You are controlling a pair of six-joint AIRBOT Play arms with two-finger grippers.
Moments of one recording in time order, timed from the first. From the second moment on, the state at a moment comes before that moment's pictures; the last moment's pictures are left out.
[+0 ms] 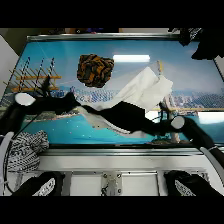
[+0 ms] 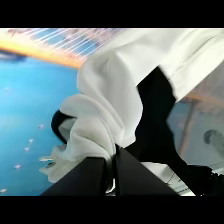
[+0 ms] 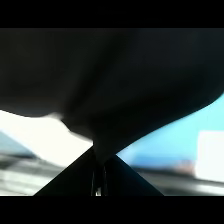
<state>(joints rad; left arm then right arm) 0.03 -1.08 0.95 0.78 -1.04 -1.63 0.15 -1.02 0.67 -1.06 0.91 1.72</state>
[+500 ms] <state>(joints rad) 0.13 -0.58 1.38 0.56 -0.88 -1.63 -0.02 -0.82 1.78 -1.16 1.10 1.67</state>
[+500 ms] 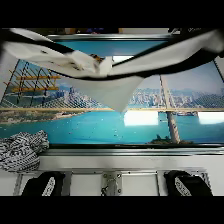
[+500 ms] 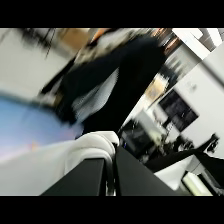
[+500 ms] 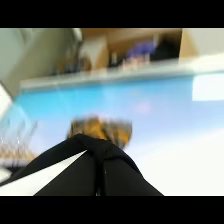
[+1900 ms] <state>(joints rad) -0.27 -0.83 0.72 0.97 -0.91 -1.79 -0.03 -1.09 1.24 -1.49 1.19 1.63</state>
